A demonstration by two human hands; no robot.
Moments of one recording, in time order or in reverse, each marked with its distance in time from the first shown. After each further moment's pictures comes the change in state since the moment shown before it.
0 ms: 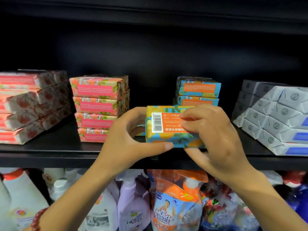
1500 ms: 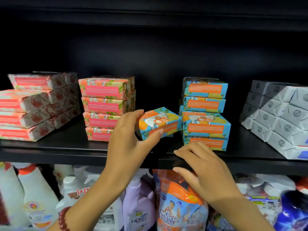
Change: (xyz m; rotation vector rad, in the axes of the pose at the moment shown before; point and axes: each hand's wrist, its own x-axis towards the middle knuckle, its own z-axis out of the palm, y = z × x) left_hand -0.006 -0.023 0.010 0.492 0.374 -0.042; right_hand -0.050 -0.020 0.032 -0.055 -0.358 0.333
